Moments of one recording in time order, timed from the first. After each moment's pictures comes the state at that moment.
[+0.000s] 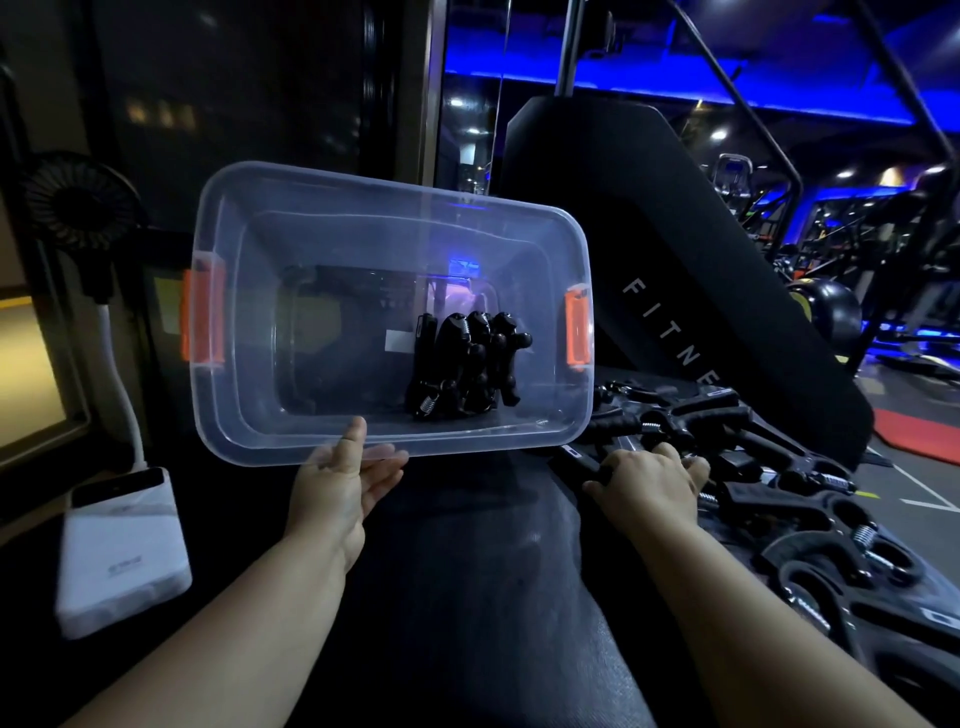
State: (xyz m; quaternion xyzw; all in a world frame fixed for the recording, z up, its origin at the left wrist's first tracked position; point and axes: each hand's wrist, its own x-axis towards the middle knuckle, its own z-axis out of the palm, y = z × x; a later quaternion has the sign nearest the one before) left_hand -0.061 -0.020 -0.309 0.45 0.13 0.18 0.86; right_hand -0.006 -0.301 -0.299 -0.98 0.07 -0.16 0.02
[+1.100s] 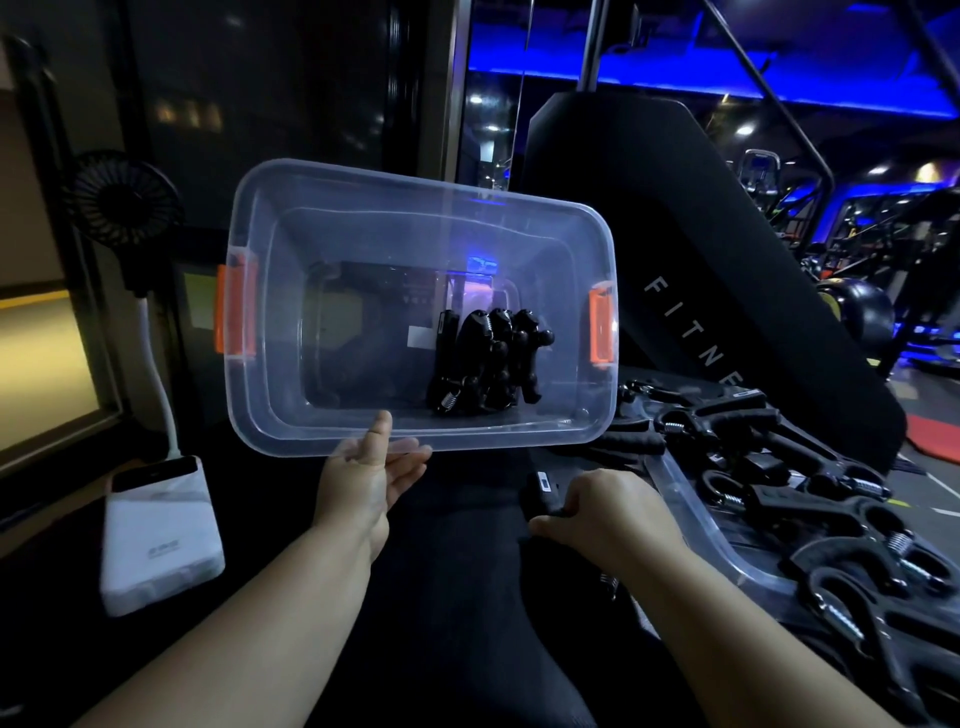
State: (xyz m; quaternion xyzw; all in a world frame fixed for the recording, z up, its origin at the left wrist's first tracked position) left_hand -0.061 -0.020 -0.309 0.46 0.13 0.18 0.86; right_hand -0.059 -0.243 -0.288 -0.99 -0.07 -0.11 0.05
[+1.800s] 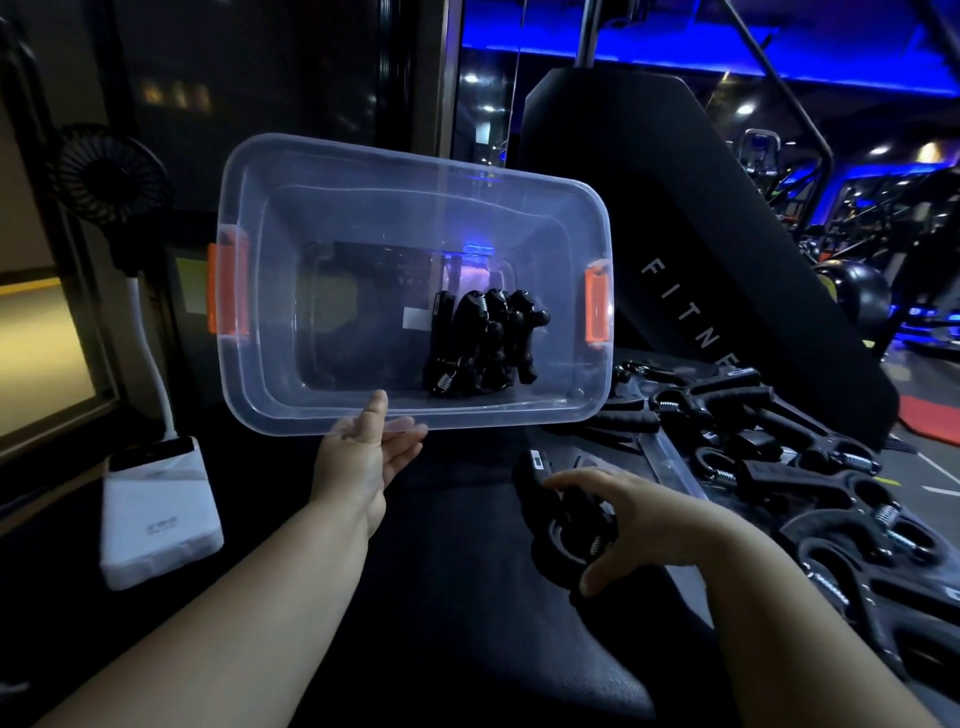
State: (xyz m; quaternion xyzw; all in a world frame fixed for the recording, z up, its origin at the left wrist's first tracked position) left_hand -0.062 -0.021 -0.309 0.46 0.12 0.19 0.86; right_hand -0.066 -0.295 -0.280 -0.94 -0.25 0.13 0.18
